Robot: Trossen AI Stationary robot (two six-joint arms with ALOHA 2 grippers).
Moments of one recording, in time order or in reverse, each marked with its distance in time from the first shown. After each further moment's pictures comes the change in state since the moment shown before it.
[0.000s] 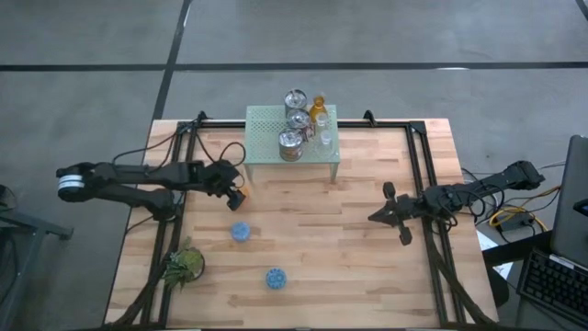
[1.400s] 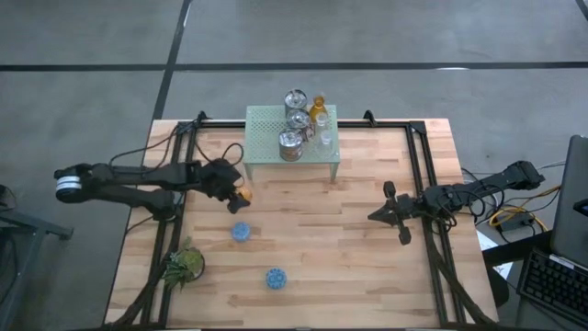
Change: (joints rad) left arm -0.005 -0.027 -0.016 0.083 0.203 -0.085; right arm 0.000 -0.001 0.000 -0.007 0.021 -0.003
